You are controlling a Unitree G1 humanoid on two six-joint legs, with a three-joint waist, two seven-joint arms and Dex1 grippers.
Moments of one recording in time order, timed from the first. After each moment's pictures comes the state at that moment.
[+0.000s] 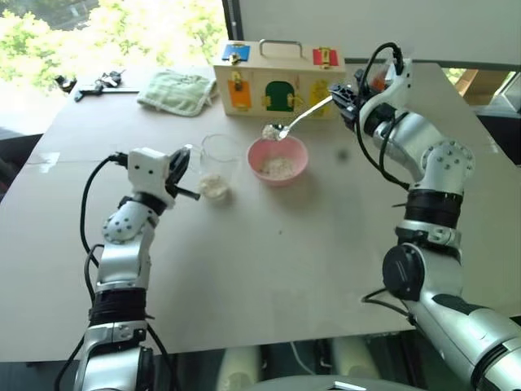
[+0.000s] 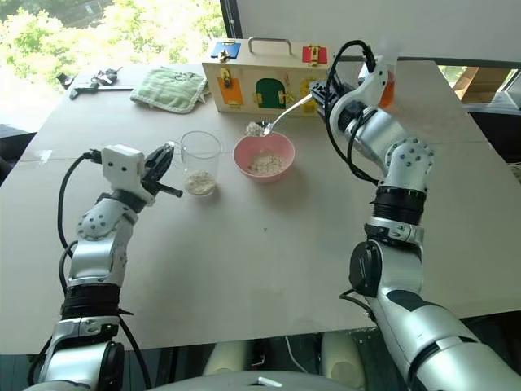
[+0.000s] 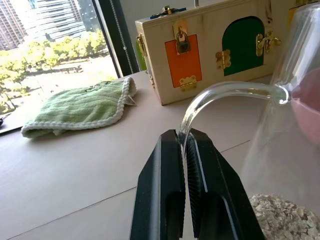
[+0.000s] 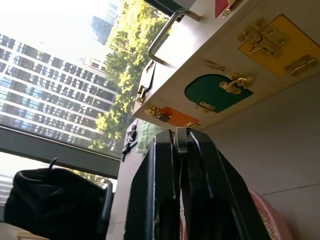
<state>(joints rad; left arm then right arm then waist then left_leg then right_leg) -0.34 0.50 0.23 0.17 -0.18 -0.04 -0.42 -1.02 -0.09 -0.37 0.26 1.01 0.88 -0.23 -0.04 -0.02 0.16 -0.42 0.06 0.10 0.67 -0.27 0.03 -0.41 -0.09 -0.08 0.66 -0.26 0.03</state>
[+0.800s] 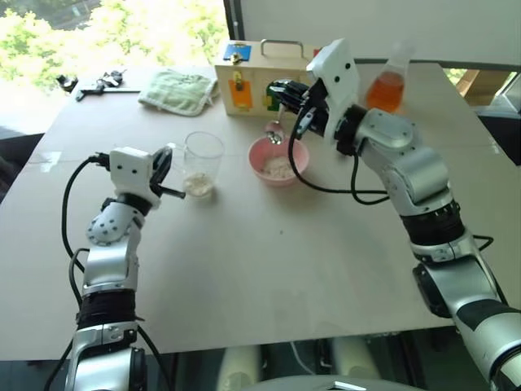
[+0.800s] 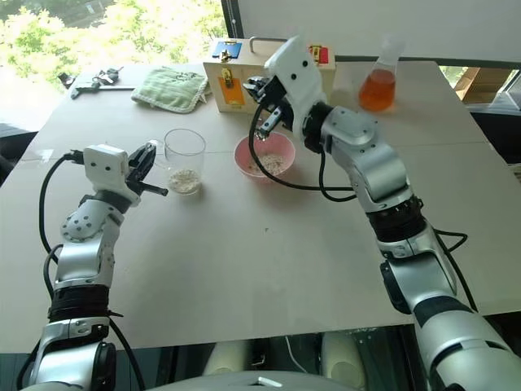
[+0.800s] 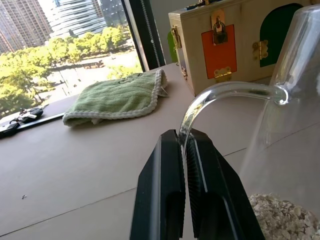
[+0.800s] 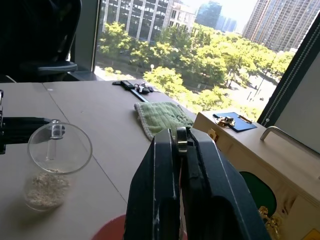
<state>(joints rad) -0.33 0.53 0.27 0.19 -0.18 -0.04 -0.40 -0.94 -0.25 0.19 0.01 0.35 0.48 0.47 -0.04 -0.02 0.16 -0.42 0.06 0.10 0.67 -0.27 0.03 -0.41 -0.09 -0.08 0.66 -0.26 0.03</state>
